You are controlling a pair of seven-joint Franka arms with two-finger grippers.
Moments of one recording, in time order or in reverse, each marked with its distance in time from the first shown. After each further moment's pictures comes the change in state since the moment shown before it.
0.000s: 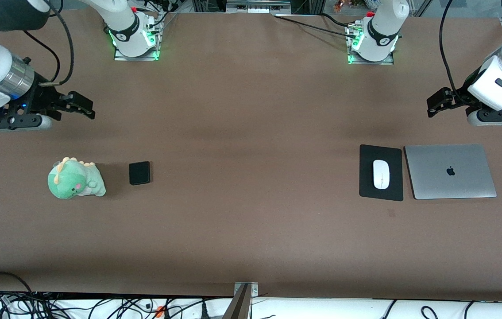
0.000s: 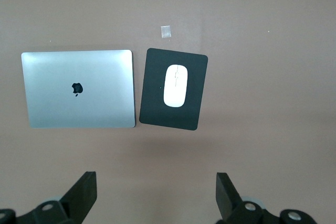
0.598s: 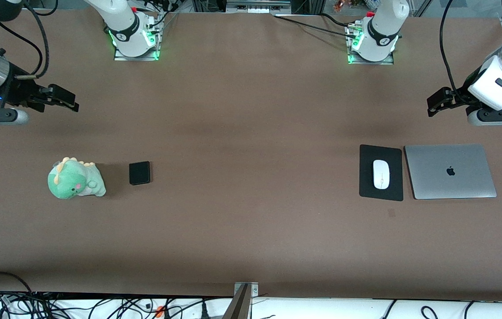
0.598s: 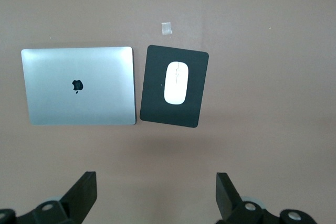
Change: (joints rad) left arm 0.001 -0.001 0.001 0.000 0.000 -0.016 0.000; right arm -0.237 -0.037 0.193 0.035 -0.013 -0.087 -0.017
